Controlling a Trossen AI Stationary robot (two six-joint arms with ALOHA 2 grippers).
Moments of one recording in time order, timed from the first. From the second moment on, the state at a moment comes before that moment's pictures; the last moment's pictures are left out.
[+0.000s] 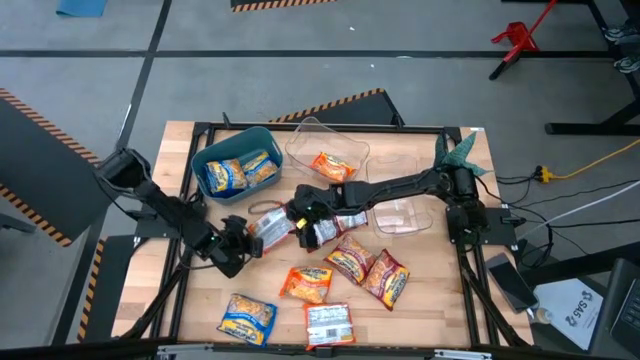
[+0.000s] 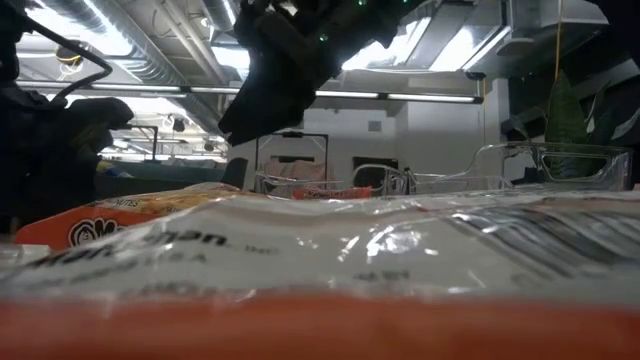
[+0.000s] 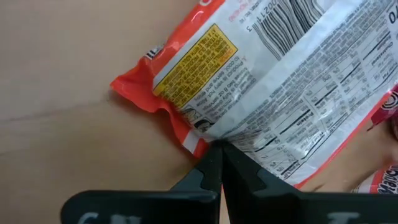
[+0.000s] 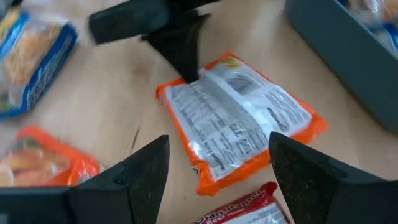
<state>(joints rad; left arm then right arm) -0.65 1.40 0.39 -0.20 -0.61 -1.96 0.04 2.07 1.61 -0.29 -0.08 -0.02</state>
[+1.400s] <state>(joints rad) -0.62 1.42 0.39 -0.18 -0.61 -1.94 -0.06 2.32 1.61 0.07 -0.41 0.65</state>
